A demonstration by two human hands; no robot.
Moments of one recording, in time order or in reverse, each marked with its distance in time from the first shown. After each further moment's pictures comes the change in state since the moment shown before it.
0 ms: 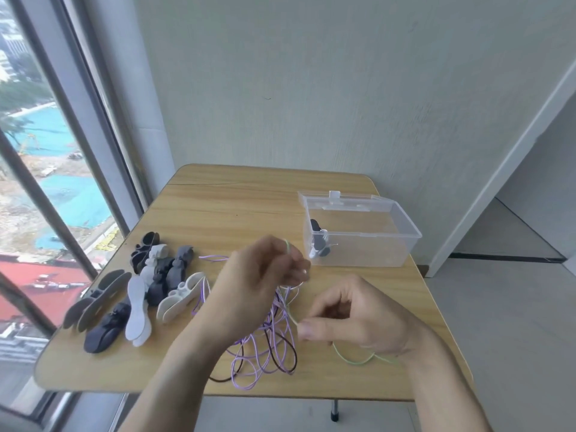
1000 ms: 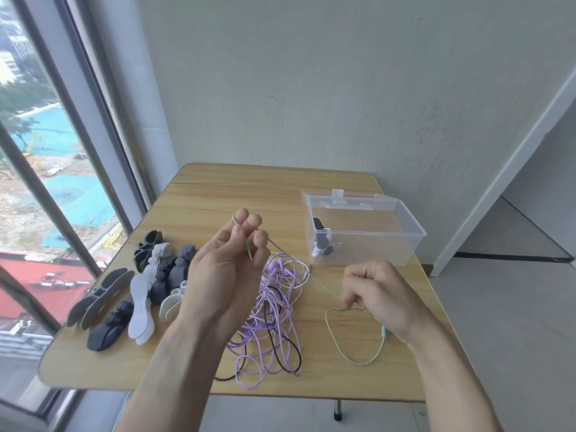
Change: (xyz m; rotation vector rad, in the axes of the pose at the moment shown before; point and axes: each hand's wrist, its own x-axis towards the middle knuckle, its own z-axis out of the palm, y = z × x) left_hand 0.009 0.016 -0.006 -0.978 0.329 -0.168; right_hand 0.001 -0.006 -0.012 -0.110 0.423 0.154
